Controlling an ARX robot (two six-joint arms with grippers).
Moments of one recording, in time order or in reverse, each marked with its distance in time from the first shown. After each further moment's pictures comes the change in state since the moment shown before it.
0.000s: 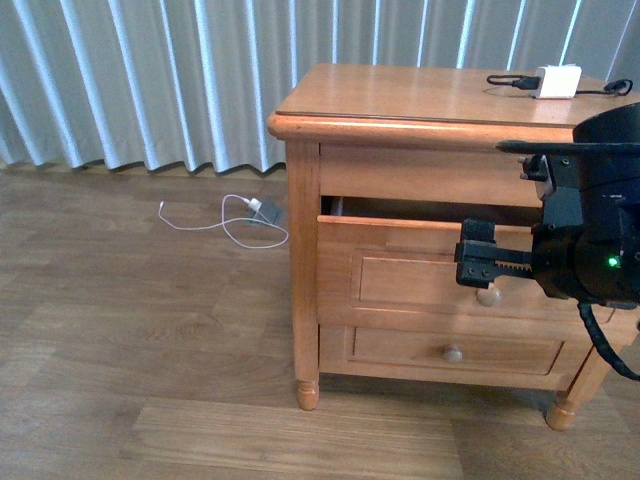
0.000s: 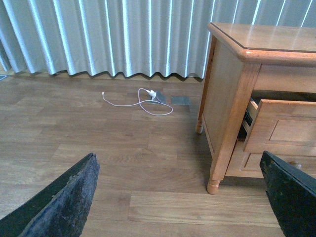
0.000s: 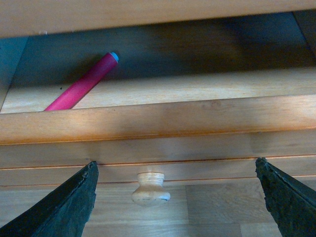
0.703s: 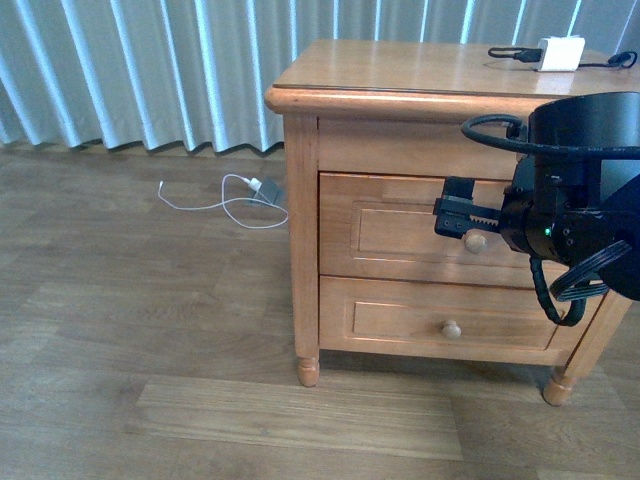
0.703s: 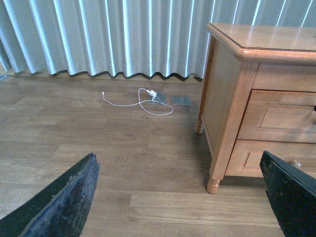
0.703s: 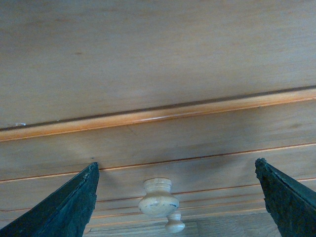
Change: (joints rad) left arm 0.000 0.000 0.000 0.000 0.000 0.000; right arm -0.002 0.181 0.167 0.166 0.083 0.029
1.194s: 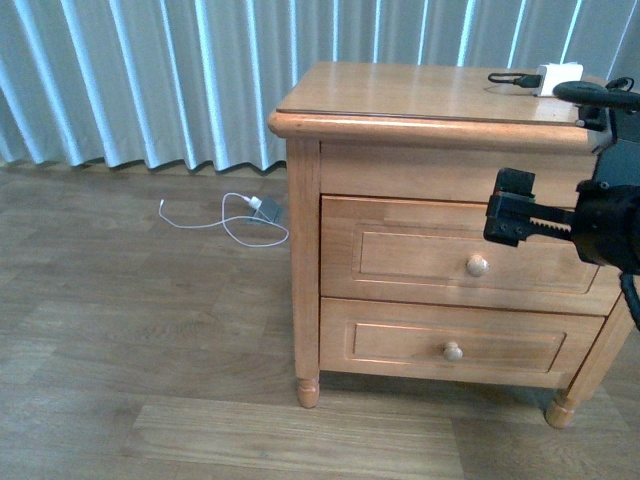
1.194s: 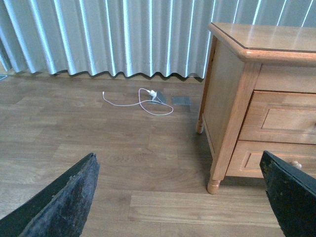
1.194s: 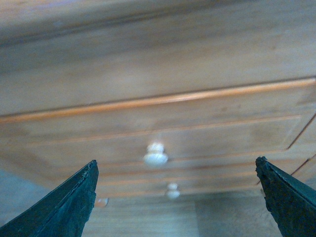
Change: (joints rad) left arm 0.000 0.000 0.000 0.000 0.000 0.000; right arm -0.022 -0.353 -0.326 -0.028 -0.140 -0.006
